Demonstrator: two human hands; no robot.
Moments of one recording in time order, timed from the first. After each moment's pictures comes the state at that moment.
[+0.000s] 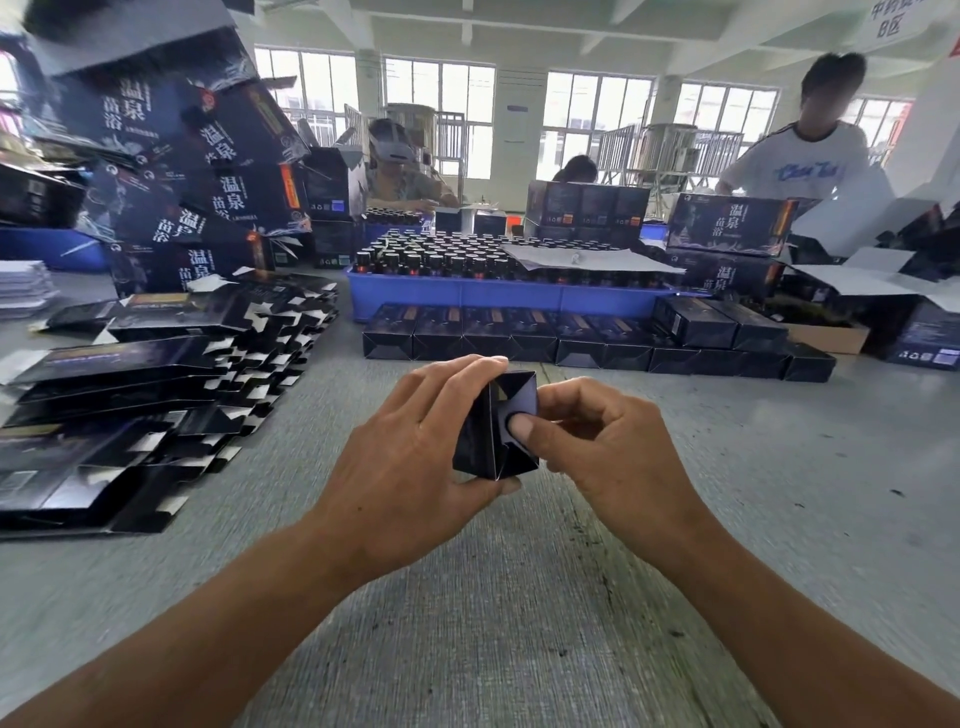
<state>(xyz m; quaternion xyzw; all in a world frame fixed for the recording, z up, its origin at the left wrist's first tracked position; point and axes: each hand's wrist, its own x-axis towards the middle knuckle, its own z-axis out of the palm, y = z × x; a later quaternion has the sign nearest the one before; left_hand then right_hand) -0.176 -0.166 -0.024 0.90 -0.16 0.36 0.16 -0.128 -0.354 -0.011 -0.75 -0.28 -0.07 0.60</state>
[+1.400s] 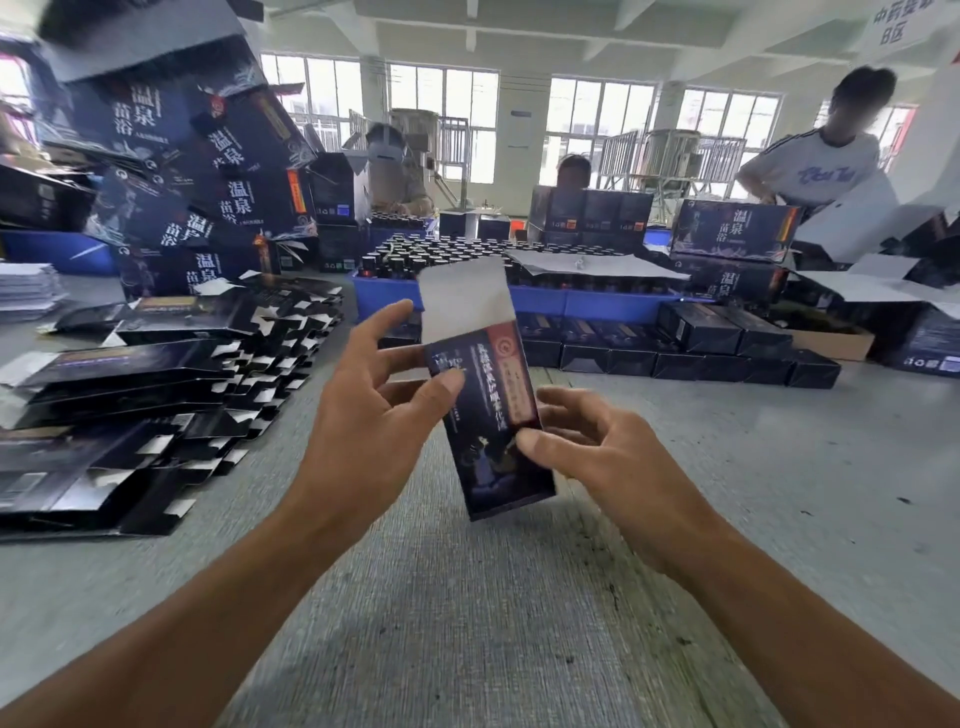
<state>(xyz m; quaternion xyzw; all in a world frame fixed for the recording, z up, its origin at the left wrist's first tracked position) -0.172 -0.152 -0.006 0.71 -0.04 0.30 0.64 -0.121 -0.357 -0.012 -0.78 -0.23 0.04 0.58</state>
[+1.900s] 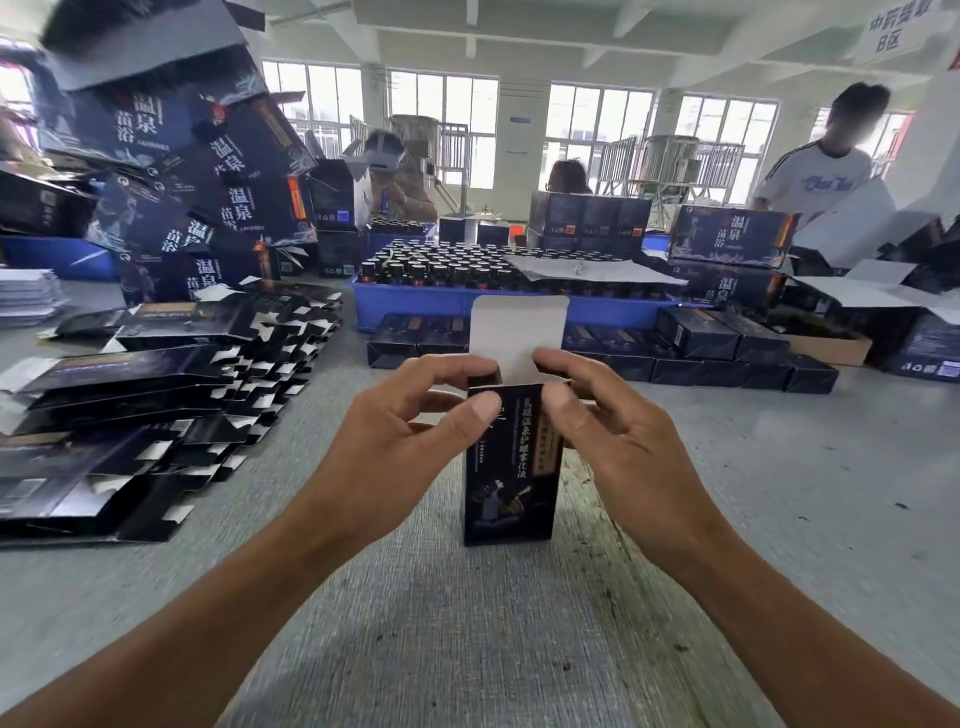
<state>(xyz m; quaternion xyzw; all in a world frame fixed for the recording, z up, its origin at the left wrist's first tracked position) -0.176 -0.161 -0.005 0.74 -0.16 0.23 0.62 -0.132 -0.357 -0.001 -0.71 -0.32 -0.07 0.62</state>
